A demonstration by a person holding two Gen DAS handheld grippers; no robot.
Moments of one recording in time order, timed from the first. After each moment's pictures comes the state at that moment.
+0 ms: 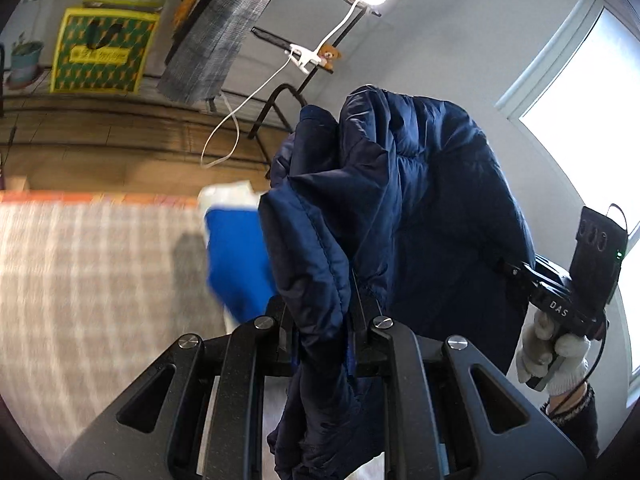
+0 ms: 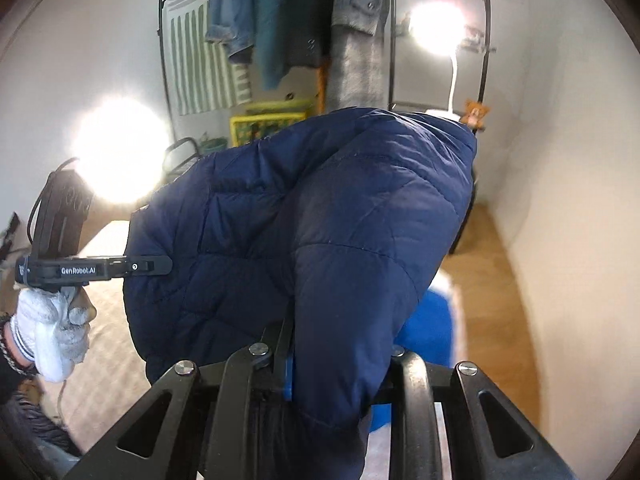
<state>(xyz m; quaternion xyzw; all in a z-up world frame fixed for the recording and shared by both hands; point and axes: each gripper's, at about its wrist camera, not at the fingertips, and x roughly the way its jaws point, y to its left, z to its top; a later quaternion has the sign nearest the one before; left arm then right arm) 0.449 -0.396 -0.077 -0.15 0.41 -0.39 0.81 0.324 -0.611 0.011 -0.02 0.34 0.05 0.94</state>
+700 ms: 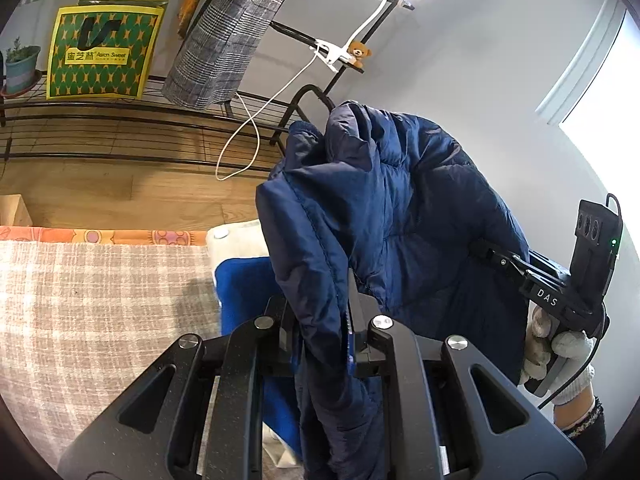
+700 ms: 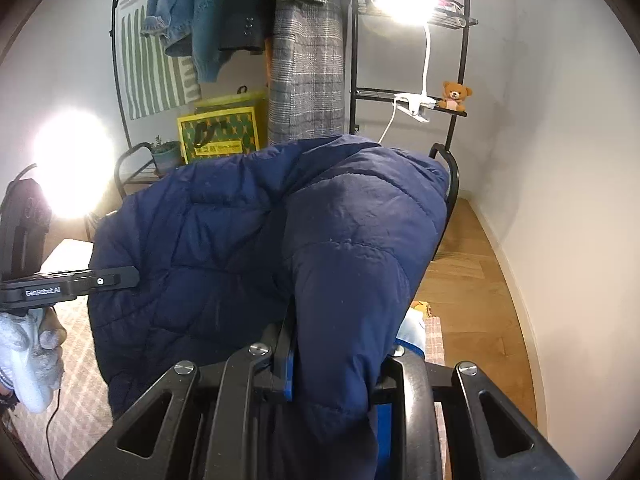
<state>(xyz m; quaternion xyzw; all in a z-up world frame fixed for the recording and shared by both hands) 0.525 -0.442 -0.125 -0.13 0.41 -0.35 0.83 0.451 -0.667 -0.045 0.00 0.35 0.01 0.94</state>
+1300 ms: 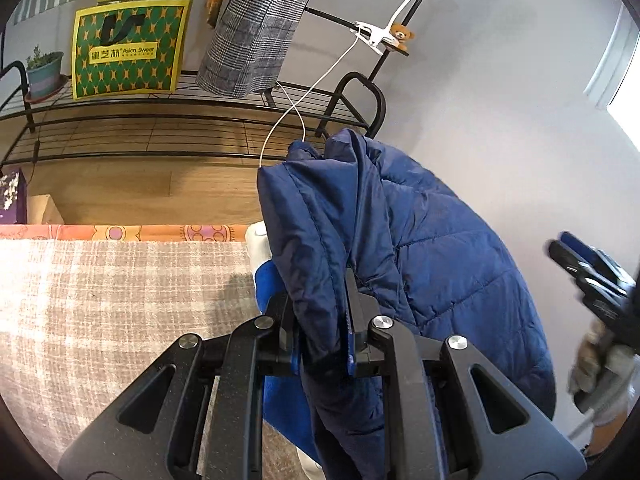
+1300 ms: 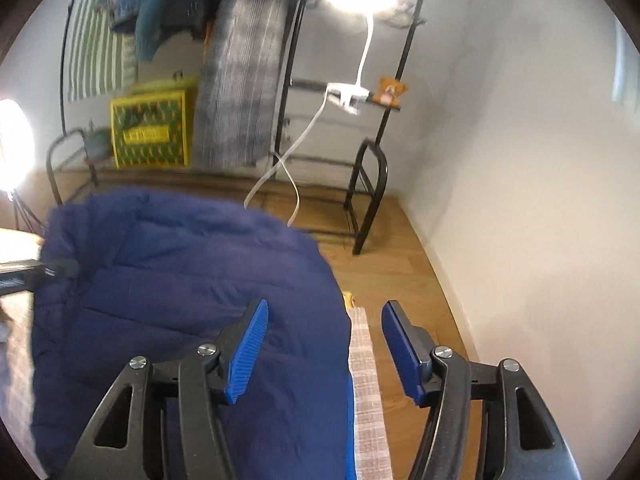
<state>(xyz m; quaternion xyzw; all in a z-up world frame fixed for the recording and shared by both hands) 0.544 -0.463 -0.167 -0.08 0.43 -0.28 0.85 0.444 -0.691 -0.071 -0.05 0.34 -0.11 0.93</state>
